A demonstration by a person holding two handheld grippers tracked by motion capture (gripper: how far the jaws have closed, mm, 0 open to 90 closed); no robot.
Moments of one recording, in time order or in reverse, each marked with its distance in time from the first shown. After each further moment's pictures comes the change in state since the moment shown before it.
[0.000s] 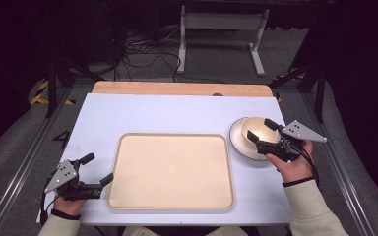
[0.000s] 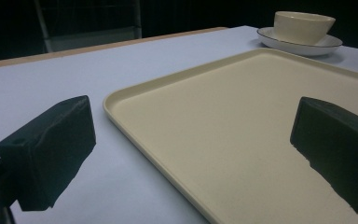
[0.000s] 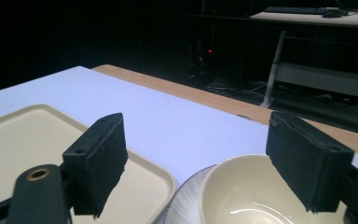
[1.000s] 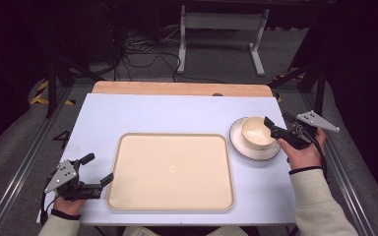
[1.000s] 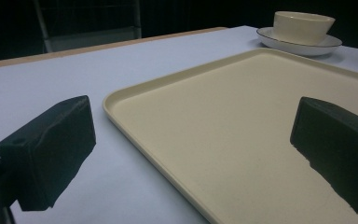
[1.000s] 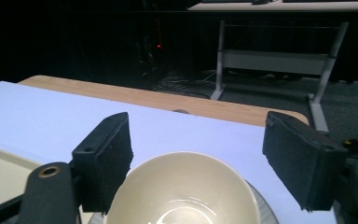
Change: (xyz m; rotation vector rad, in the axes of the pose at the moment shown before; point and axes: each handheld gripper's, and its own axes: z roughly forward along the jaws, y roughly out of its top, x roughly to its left) left arm 0.000 0.000 0.000 0.000 -0.001 0.000; right arm -0.046 0.004 0.000 0.025 -0.217 0.103
